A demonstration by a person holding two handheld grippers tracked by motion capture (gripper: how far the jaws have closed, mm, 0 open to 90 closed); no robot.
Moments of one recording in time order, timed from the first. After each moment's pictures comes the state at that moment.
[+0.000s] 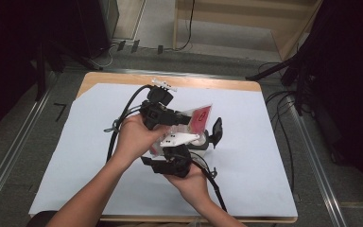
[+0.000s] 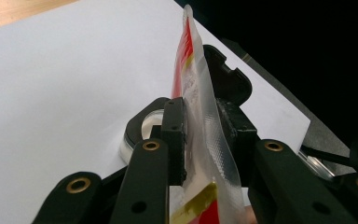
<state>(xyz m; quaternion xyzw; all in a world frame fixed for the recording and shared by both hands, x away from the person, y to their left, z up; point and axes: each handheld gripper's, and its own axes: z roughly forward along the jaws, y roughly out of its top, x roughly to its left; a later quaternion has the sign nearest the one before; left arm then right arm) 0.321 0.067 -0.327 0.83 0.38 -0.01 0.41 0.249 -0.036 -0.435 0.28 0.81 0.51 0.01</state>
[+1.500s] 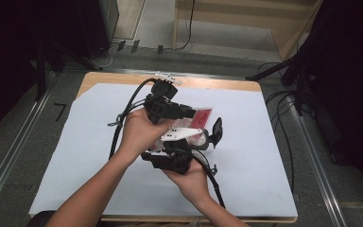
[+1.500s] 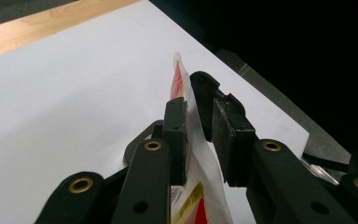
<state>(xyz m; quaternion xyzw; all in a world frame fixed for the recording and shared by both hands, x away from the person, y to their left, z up) 0.327 0.058 -0.315 0.83 0.37 0.00 0.43 0.252 -0.037 -0.417 0.29 0.80 0.52 0.00</state>
